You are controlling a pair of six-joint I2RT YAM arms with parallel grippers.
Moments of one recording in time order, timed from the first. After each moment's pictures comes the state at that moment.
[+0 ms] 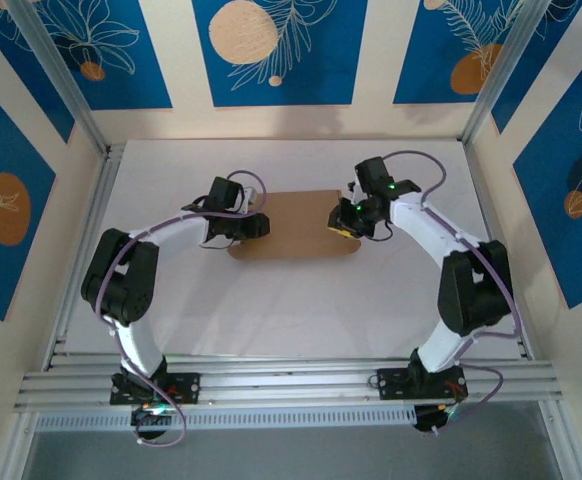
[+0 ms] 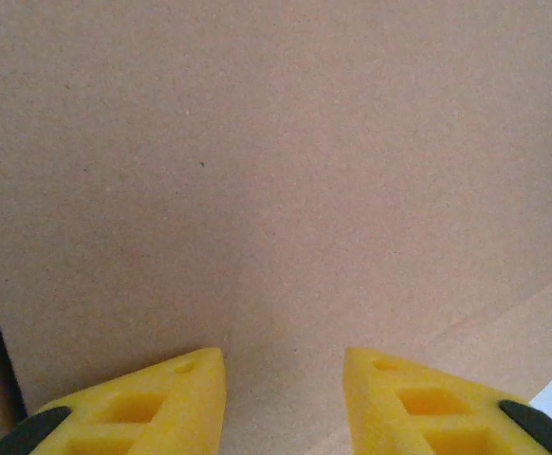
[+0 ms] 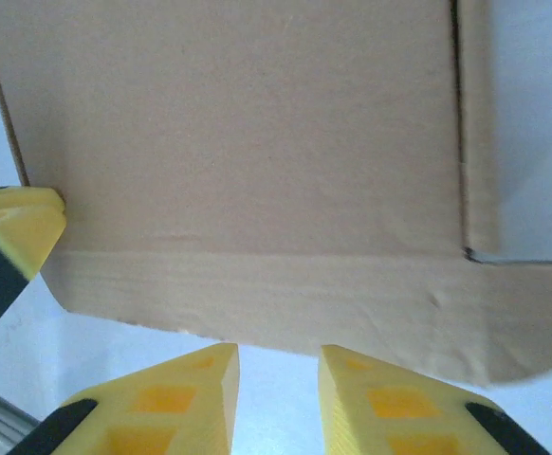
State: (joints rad) left arm -0.42 1.81 1.15 -0.26 0.36 -0.45; right arm 0.31 1.64 1.28 -0.77 -0.36 0.58
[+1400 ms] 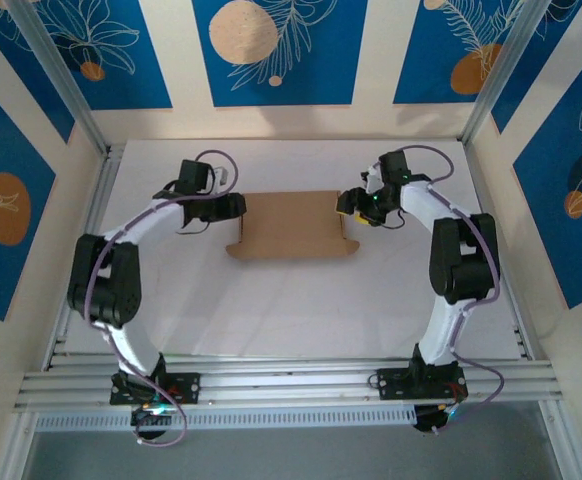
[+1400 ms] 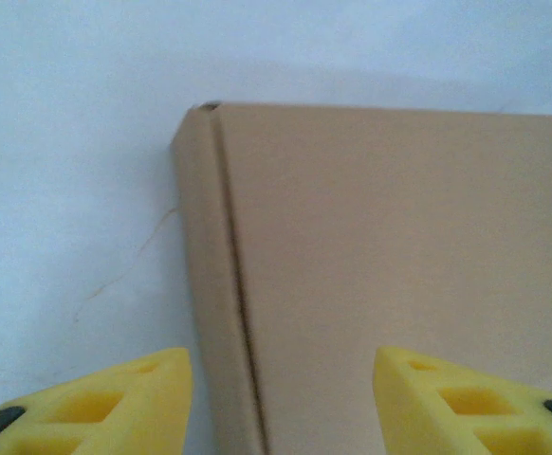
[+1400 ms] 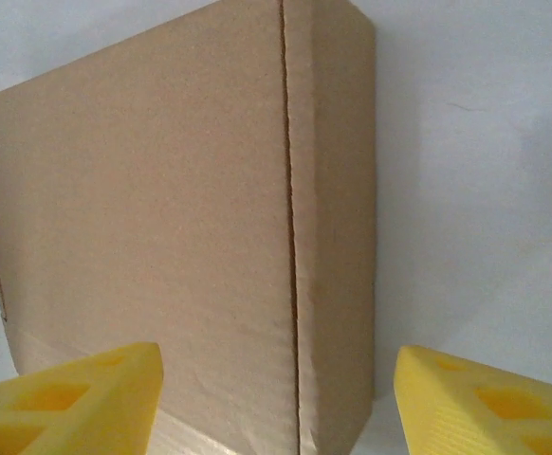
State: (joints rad) left arm -0.26 1.78 1.23 -0.35 0.35 -0.37; right arm 0.12 1.90 1.37 -0.61 -0.54 0.36
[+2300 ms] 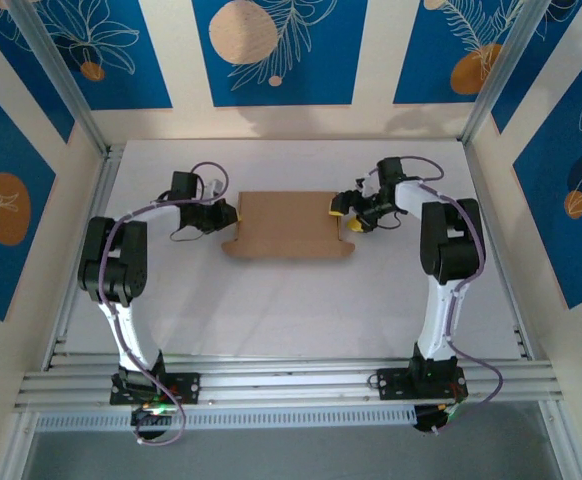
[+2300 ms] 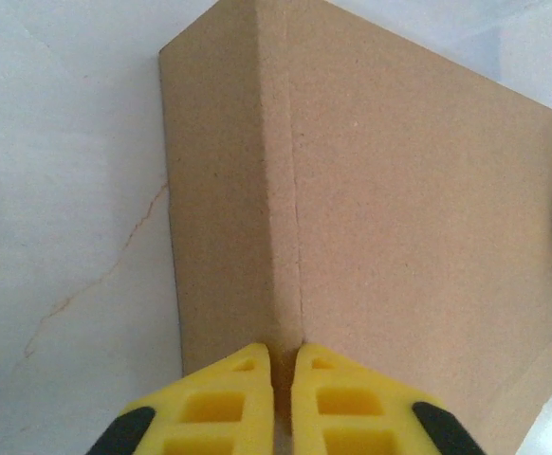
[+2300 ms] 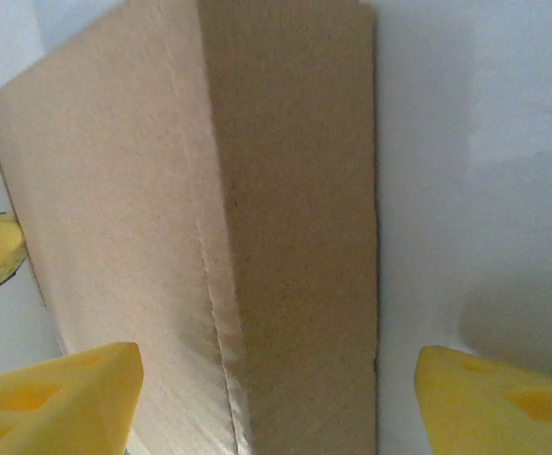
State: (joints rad) left arm -0.14 1.93 1.18 -0.19 0.65 -0.43; right arm 0.11 2.08 1.42 -0.57 -0.74 0.41
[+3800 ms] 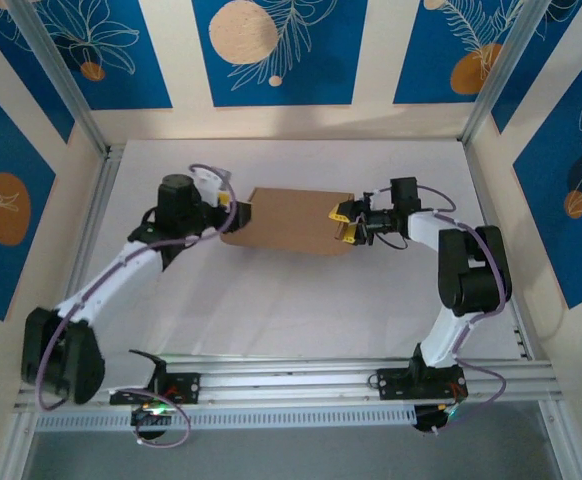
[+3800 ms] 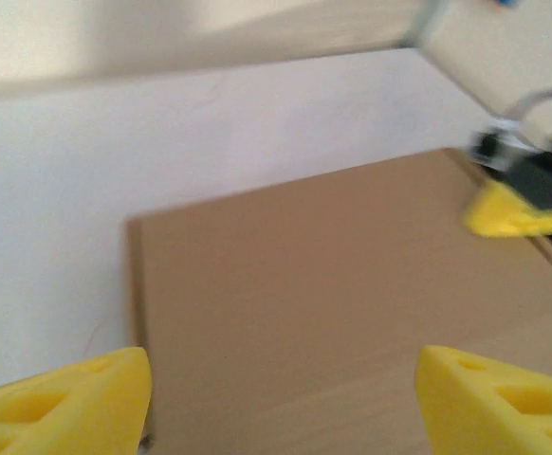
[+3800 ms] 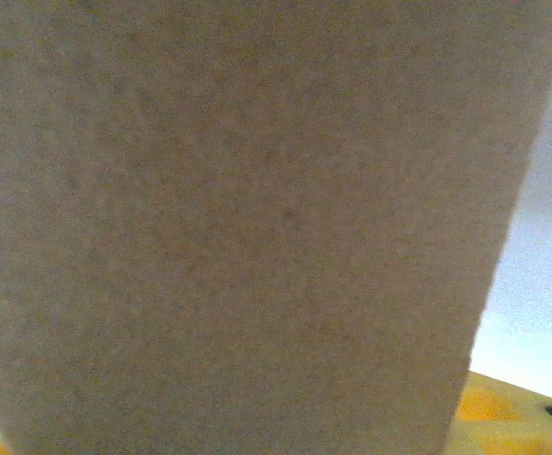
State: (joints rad) left arm -0.39 1.27 0.94 -0.10 0.33 -0.07; right arm 0.08 1.76 0.98 -0.11 -1.10 0.98
